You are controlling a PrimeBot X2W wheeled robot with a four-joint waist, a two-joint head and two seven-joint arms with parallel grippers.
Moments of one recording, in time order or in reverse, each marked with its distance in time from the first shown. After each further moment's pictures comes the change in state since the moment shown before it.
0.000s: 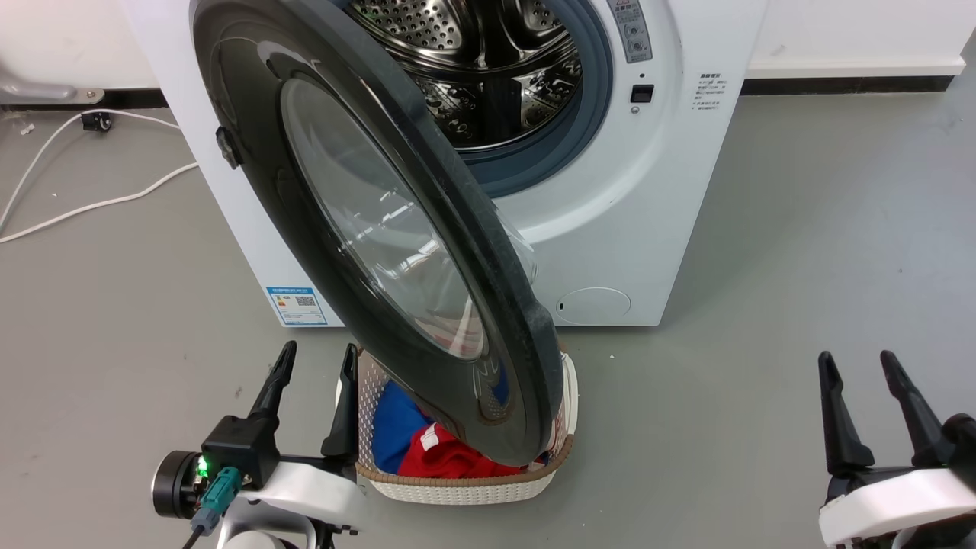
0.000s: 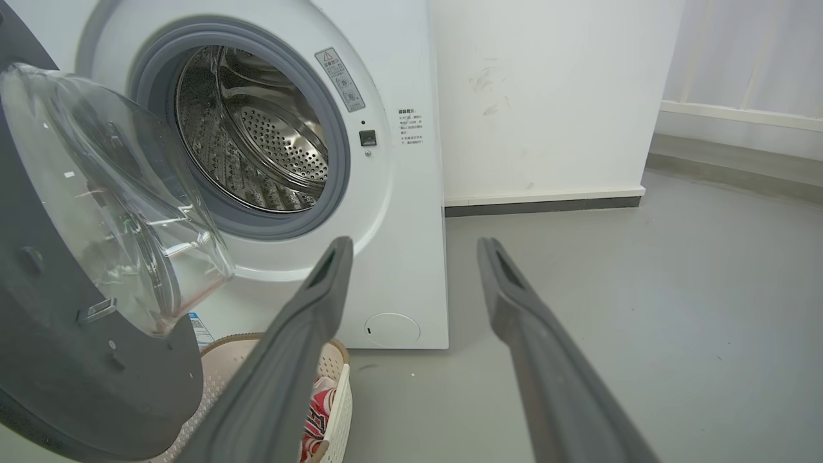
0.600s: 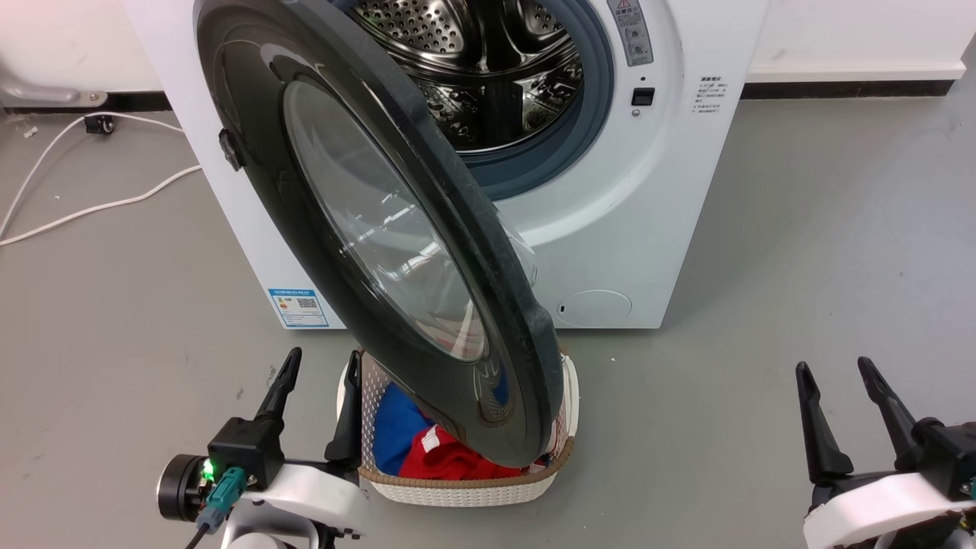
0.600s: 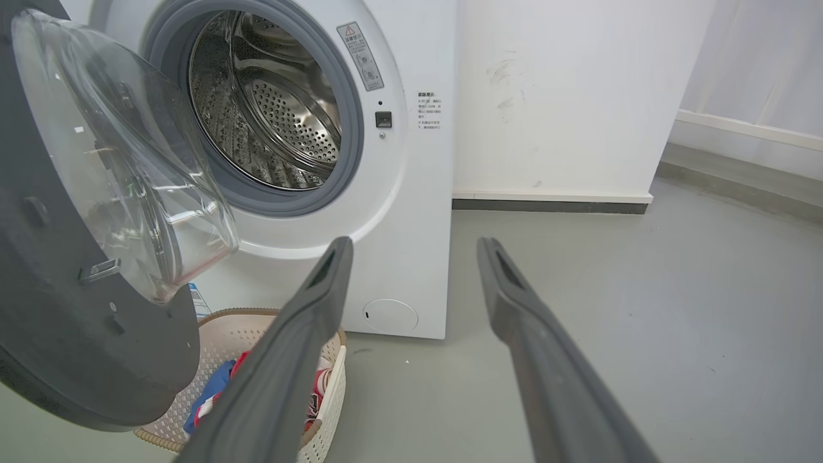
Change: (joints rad) left arm -0.004 0.000 -0.003 0.035 0.002 -0.007 0.000; right arm -0.002 -0.010 0.039 0.036 -0.068 0.000 -0.012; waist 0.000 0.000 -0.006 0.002
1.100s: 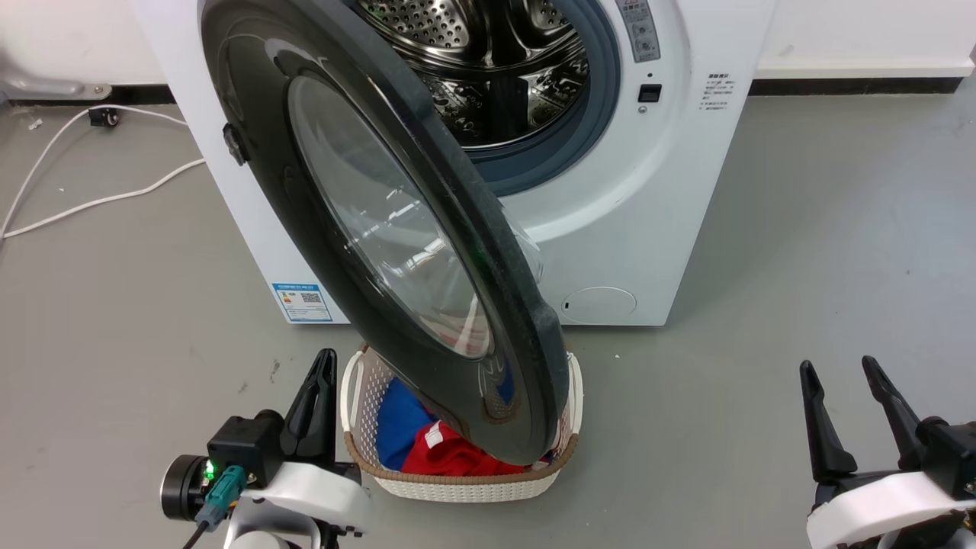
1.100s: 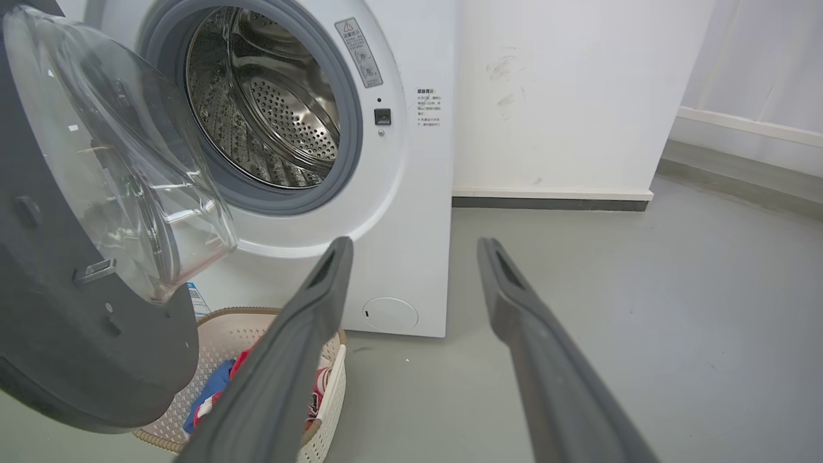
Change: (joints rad) left arm -0.004 0.000 -0.007 0.012 -0.020 -0.002 0.000; right arm -0.002 0.004 -0.009 0.001 -0.001 0.000 0.003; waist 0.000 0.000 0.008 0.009
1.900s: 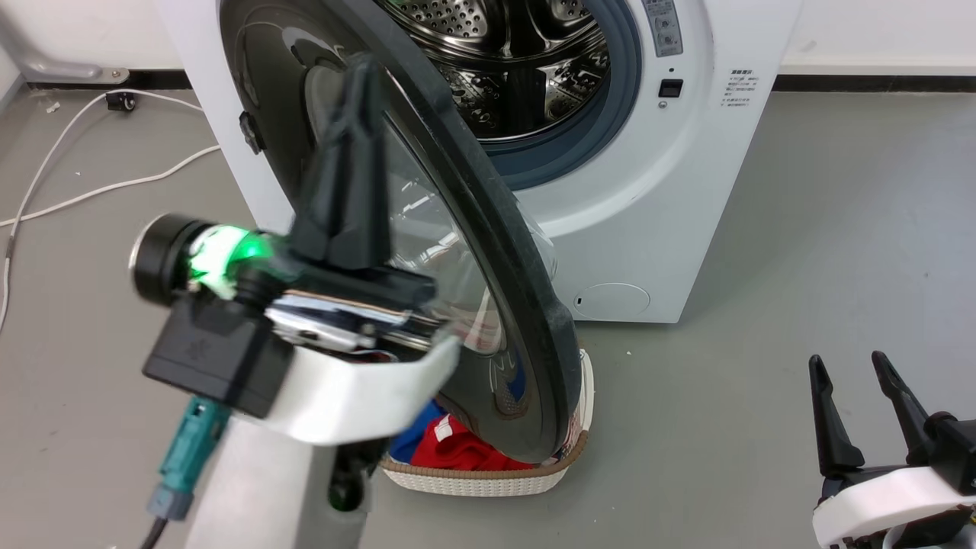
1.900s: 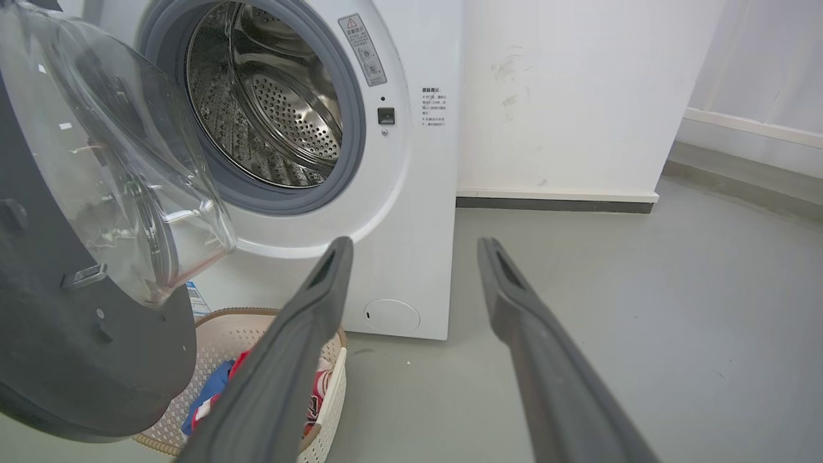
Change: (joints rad) left arm -0.321 0.000 -0.211 -0.510 -0.016 0.117 0.016; right arm -0.011 0.002 -0.019 0.006 -0.008 0.000 -0.002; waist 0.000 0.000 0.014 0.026
